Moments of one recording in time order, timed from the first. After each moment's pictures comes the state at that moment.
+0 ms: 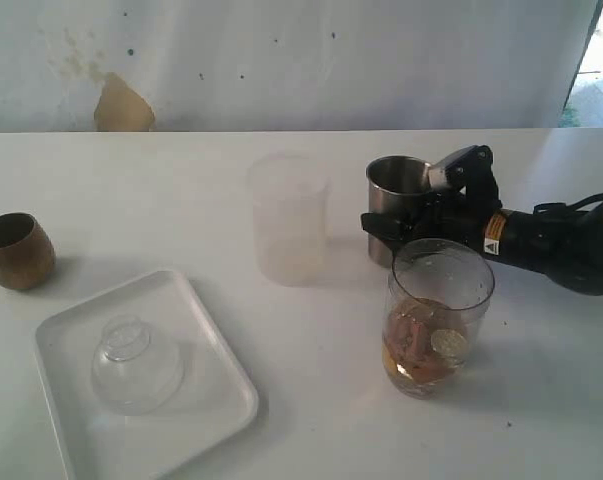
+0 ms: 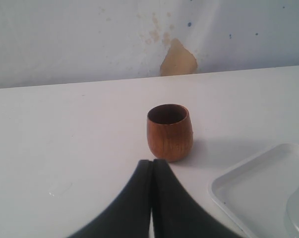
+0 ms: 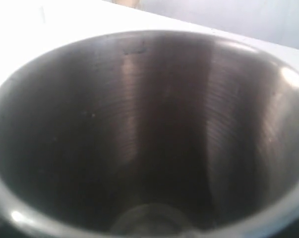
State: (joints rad) left arm 0.06 0.01 0.00 -0.04 0.26 0.13; right arm -0.09 2.21 -1.07 -1.00 -0.98 0.54
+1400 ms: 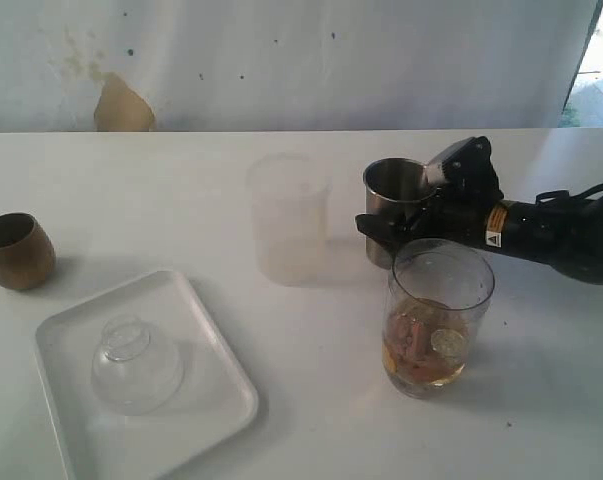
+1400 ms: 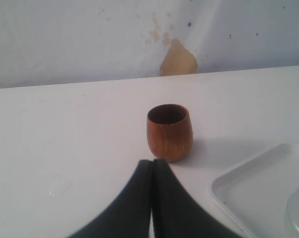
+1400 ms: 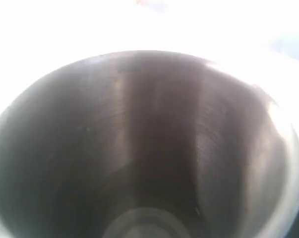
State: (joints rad) left arm 0.06 0.01 0.00 -0.04 0.26 0.13; right arm -0.09 2.17 -1.07 -1.03 -0.94 0.51
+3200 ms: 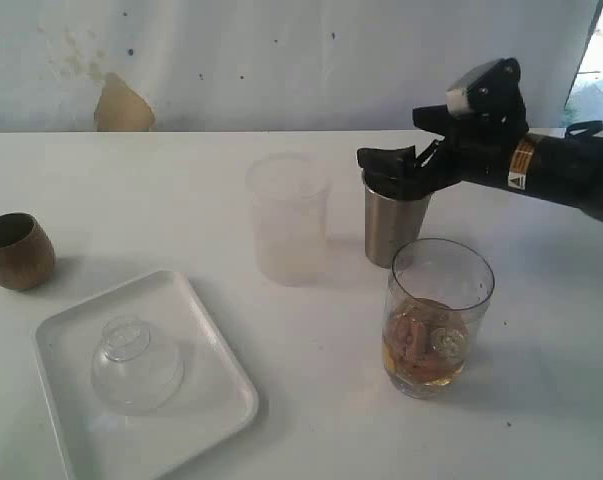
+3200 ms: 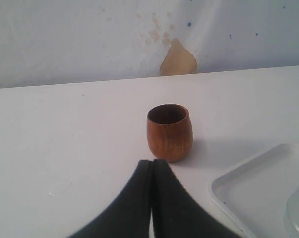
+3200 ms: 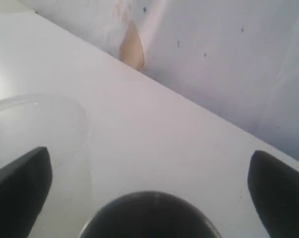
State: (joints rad) left arm 0.06 0.01 0.00 -0.04 0.26 0.13; right arm -0.09 1.94 -1.07 -1.09 -0.93 0.62
